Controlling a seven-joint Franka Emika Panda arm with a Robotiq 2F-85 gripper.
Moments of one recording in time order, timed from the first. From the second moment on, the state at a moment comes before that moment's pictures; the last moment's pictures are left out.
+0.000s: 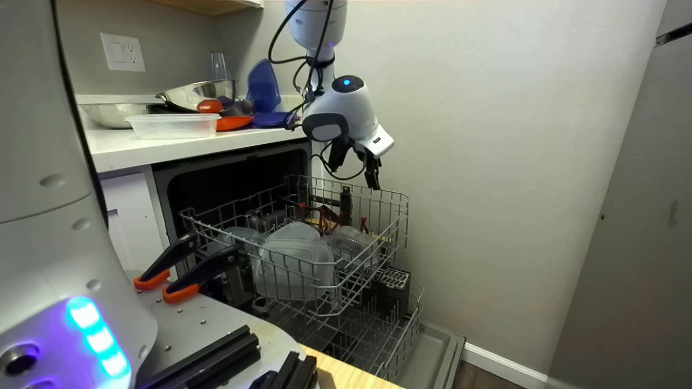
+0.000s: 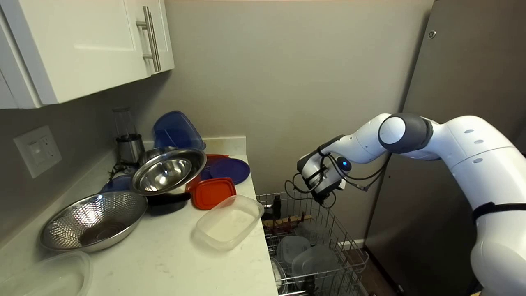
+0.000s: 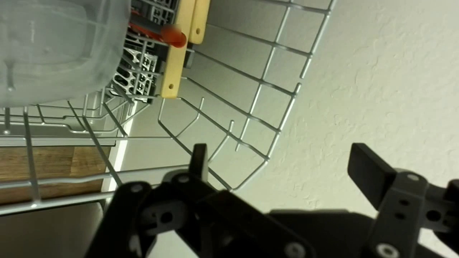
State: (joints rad) arm -0.16 1.00 0.38 -1.64 1.01 3.46 0.18
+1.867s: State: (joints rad) arm 0.00 1.01 0.01 -1.71 1.02 2.79 0.43
